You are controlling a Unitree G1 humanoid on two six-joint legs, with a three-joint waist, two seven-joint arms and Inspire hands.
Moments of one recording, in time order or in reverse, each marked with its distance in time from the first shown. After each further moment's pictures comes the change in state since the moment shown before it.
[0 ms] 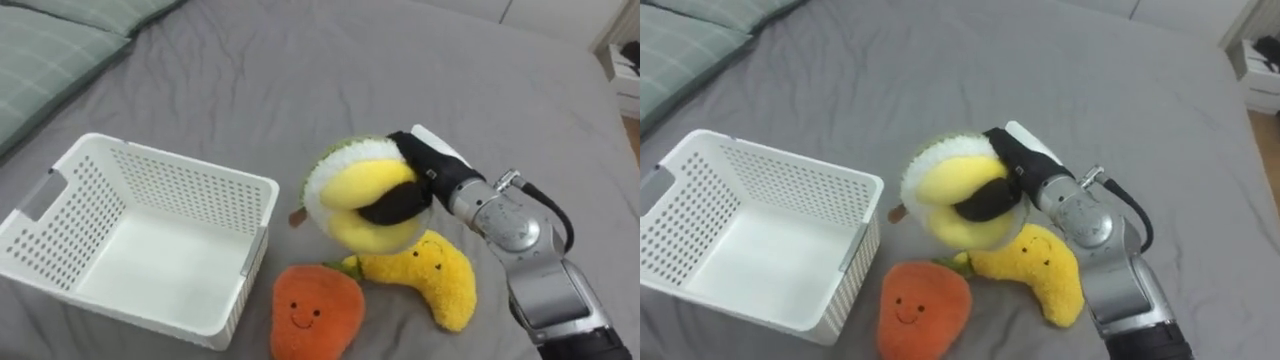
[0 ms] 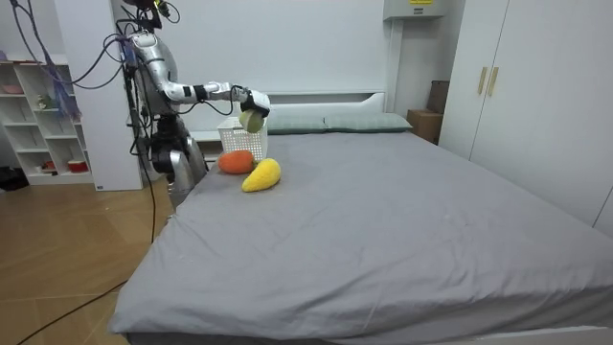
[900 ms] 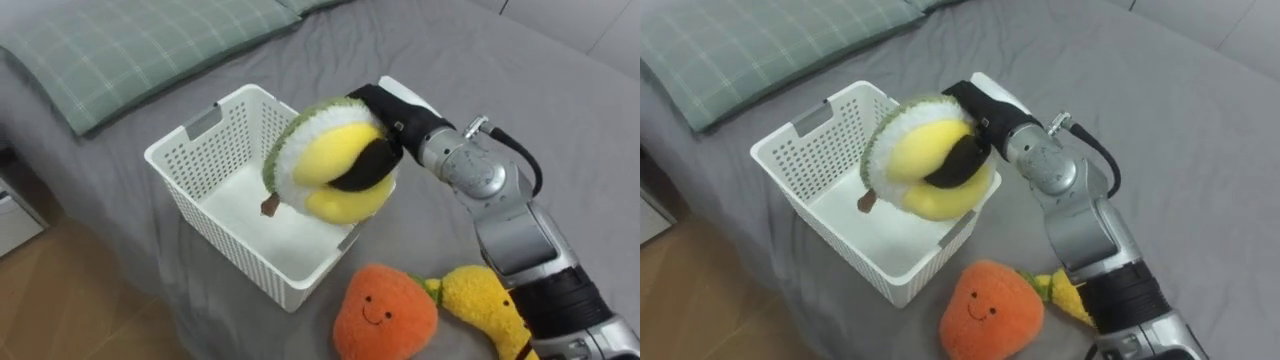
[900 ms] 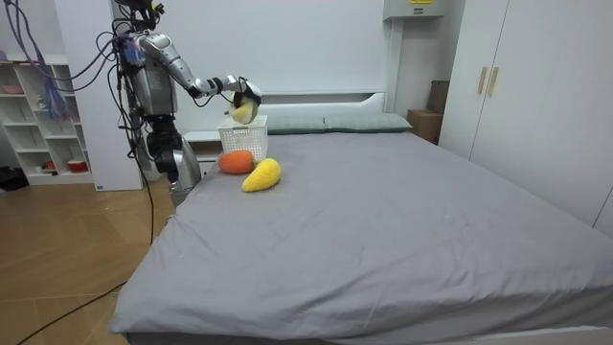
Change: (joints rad) left arm 0.018 -0.010 -0.012 -0.105 0.070 0.136 0.001; right arm -0.215 0.049 0.116 0.083 0.000 0.090 -0.075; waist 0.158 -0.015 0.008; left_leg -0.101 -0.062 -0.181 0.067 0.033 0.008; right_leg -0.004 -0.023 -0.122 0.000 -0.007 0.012
